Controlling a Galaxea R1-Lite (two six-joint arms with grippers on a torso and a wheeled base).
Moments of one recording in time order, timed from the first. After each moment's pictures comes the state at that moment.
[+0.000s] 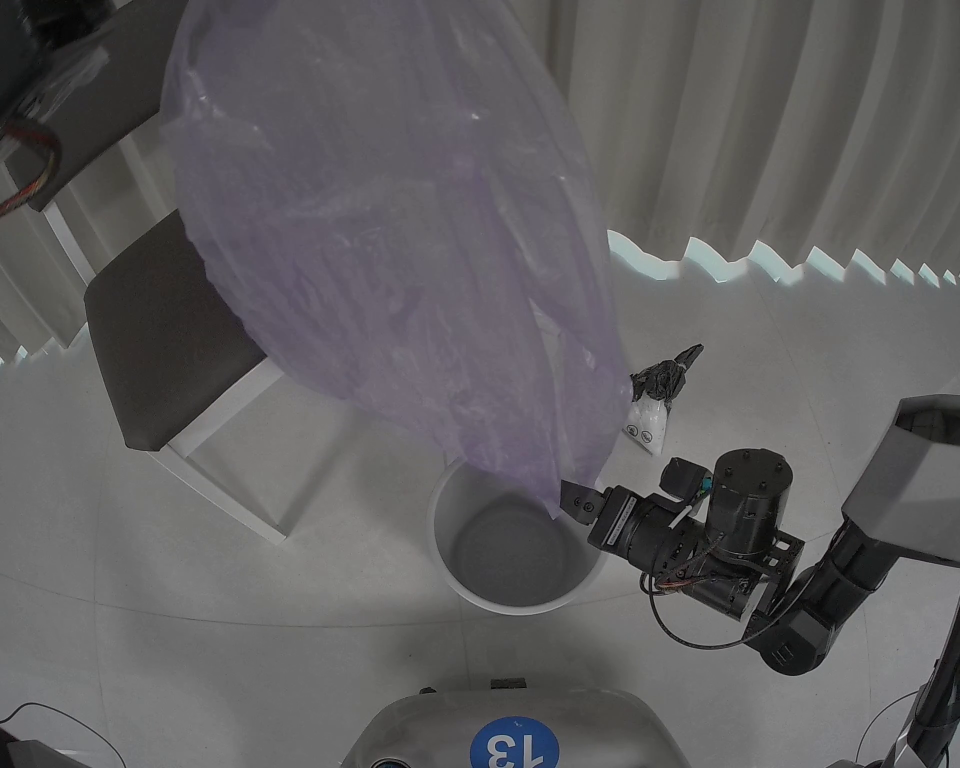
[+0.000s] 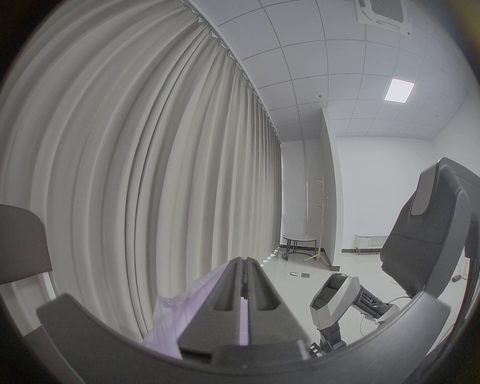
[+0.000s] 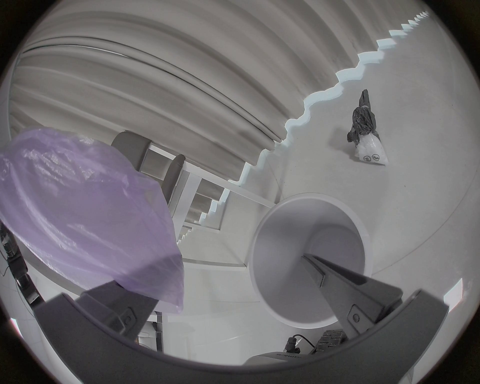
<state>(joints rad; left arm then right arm) -0.90 1.22 -1.23 -0.39 -0.22 0.31 0.62 2.10 -0.57 -1.35 0.05 0.80</state>
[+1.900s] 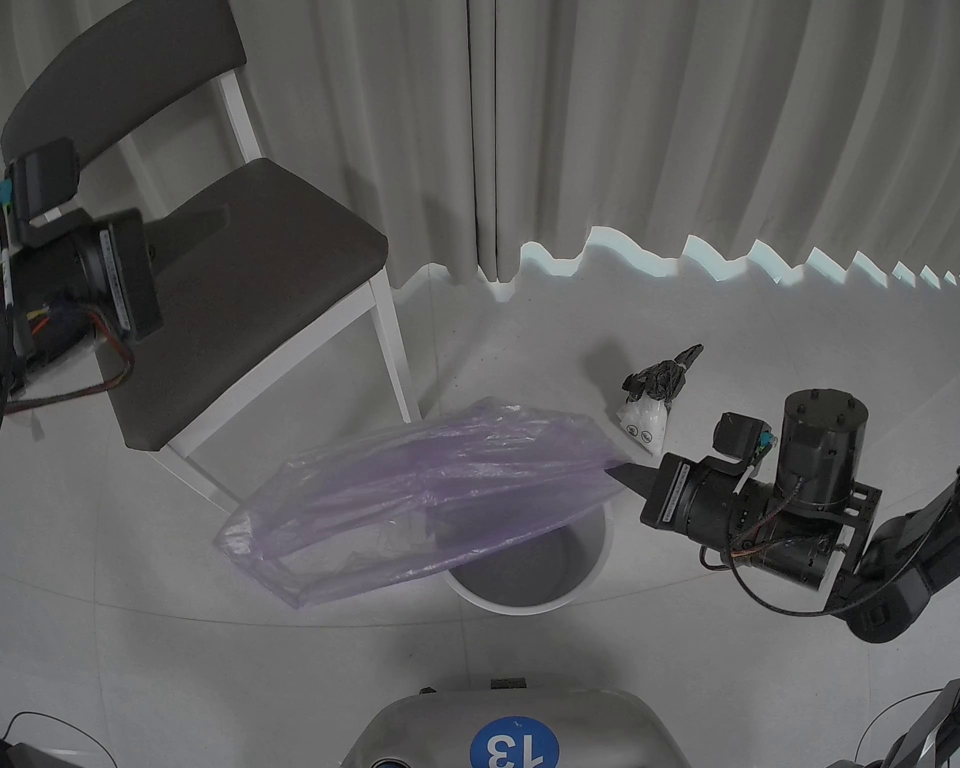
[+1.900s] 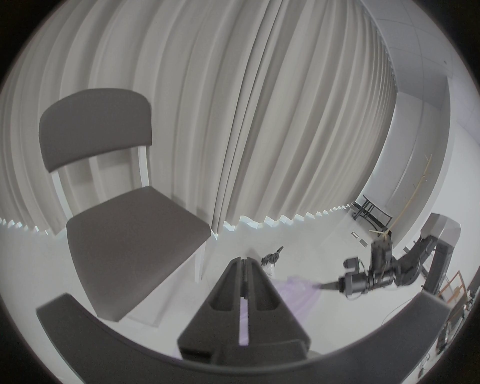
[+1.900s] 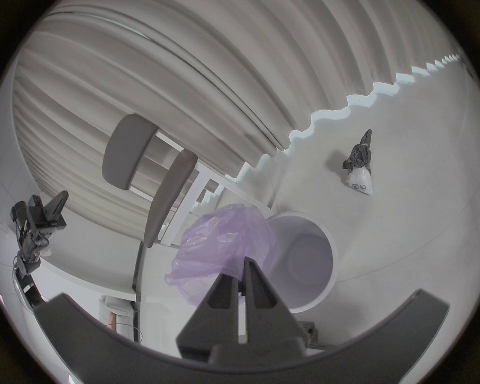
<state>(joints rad) -0.55 1.19 -1.05 -0.15 0.08 0.00 0.61 1.79 -0.59 -0.97 0.04 0.65</state>
